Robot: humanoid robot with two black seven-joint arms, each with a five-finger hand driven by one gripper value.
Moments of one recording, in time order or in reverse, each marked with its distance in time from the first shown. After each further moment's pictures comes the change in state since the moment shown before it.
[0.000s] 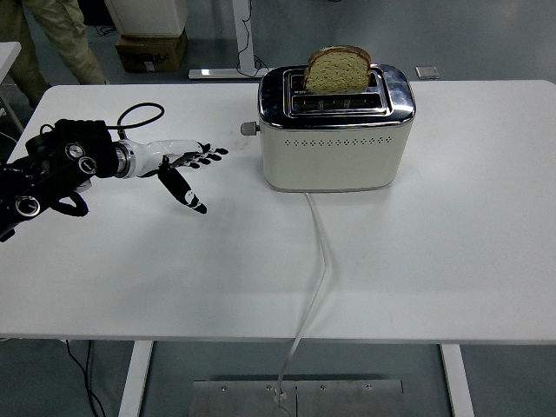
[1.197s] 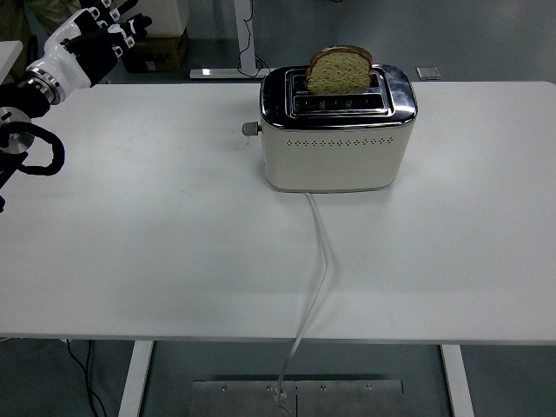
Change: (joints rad) left arm -0.005 0.061 -0.114 0.135 -1.215 0.167 -0.160; right arm 0.004 0.000 0.000 0.003 0.000 0.000 0.000
